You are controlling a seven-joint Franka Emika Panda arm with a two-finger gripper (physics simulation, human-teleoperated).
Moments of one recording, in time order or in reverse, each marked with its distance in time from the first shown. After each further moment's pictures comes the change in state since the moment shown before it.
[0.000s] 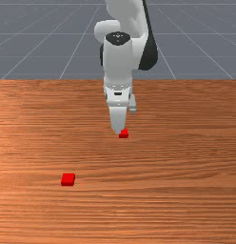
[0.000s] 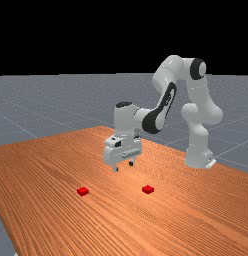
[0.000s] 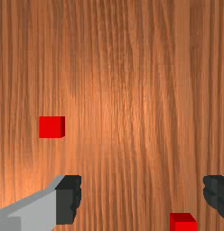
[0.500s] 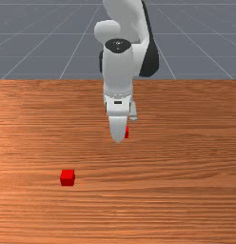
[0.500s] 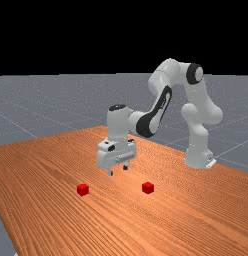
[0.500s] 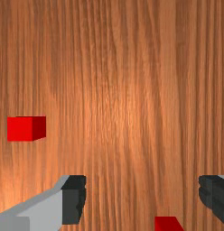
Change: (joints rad) arm 0.000 0.107 0.000 0.149 0.000 -0.045 0.000
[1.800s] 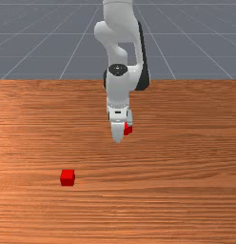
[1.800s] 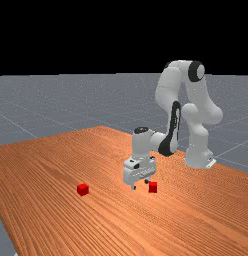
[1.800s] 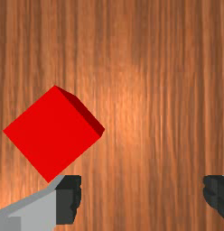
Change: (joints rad) arm 0.000 -0.051 -0.001 -0.528 0.000 0.475 0.001
